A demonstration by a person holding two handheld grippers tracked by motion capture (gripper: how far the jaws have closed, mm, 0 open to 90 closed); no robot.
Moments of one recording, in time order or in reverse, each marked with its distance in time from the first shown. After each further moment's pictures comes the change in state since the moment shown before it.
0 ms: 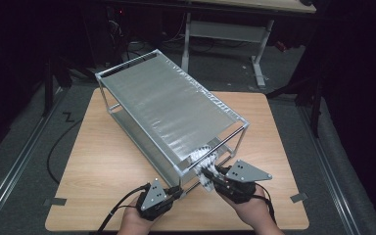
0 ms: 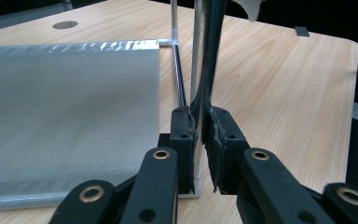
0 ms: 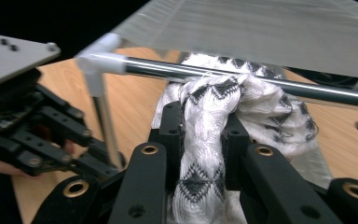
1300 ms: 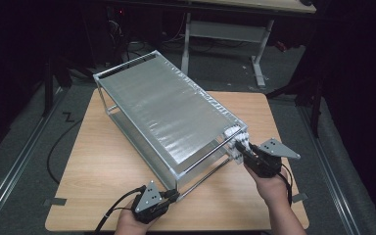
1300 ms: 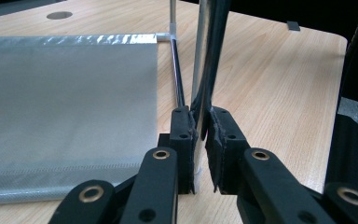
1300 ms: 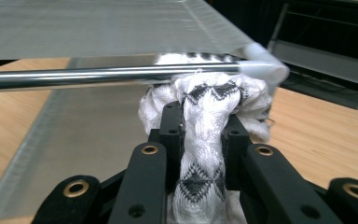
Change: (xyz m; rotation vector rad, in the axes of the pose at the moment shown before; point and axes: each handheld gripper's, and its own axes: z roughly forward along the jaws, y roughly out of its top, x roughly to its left) left arm 0.002 -0.005 -0.012 0.020 -0.029 -0.014; right arm -0.089 -0.017 -0.012 -0.018 -0.295 0.155
